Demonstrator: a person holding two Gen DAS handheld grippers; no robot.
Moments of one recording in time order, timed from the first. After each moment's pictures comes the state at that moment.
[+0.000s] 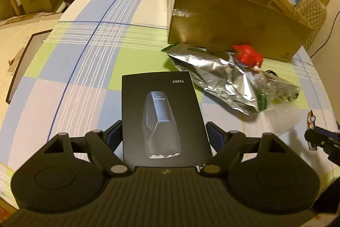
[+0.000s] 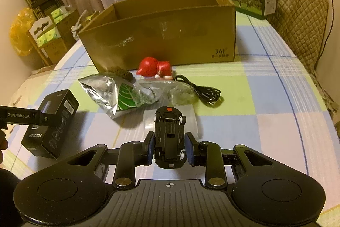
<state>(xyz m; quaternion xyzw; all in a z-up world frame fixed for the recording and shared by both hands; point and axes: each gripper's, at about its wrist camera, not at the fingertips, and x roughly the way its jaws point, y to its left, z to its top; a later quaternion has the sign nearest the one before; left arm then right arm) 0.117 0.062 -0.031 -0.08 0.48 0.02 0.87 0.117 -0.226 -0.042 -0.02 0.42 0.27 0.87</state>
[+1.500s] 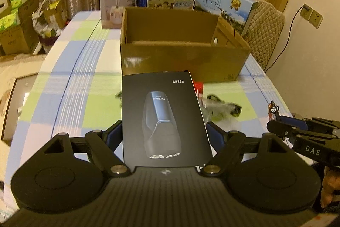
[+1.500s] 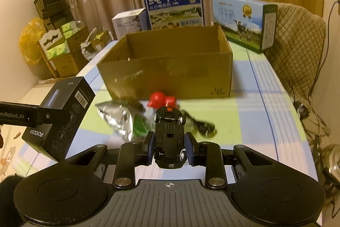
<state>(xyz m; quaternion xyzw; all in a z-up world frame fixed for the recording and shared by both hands) 0.095 0.014 0.059 -0.04 0.40 -0.05 0.91 0.104 -0.236 0.024 -0.03 0.36 0.28 0.89</state>
